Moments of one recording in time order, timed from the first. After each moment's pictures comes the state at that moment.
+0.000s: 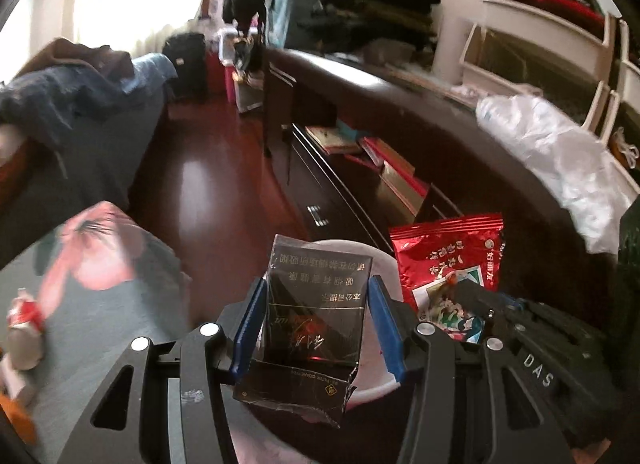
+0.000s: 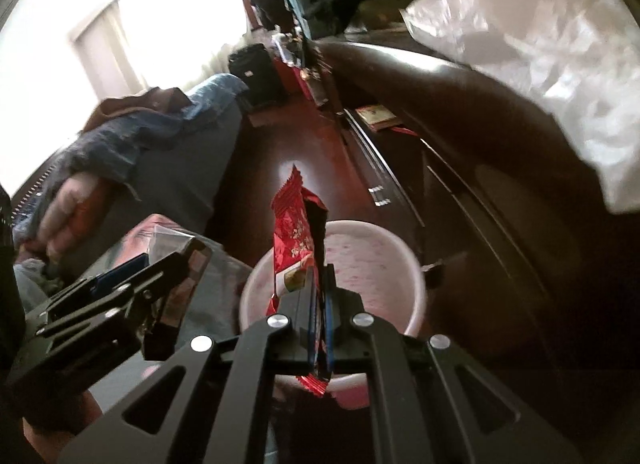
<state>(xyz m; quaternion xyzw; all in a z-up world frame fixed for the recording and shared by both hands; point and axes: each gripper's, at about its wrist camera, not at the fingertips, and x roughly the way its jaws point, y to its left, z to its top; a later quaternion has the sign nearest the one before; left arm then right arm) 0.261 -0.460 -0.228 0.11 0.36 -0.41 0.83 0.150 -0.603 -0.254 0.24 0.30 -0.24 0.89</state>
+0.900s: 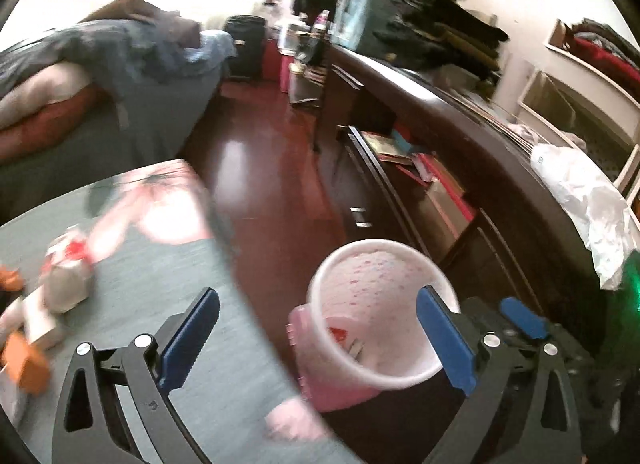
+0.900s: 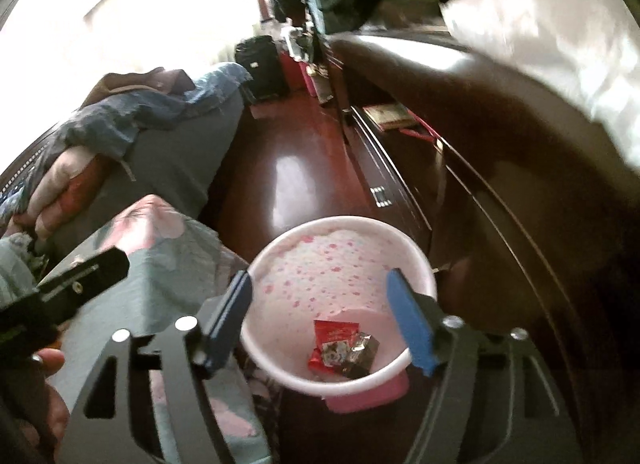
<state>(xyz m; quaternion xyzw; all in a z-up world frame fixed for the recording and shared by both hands) 0.279 -0.381 -0.215 0.04 0.38 -0.32 0.86 0.158 -0.558 -0.247 0.19 0.31 -0.22 0.91</state>
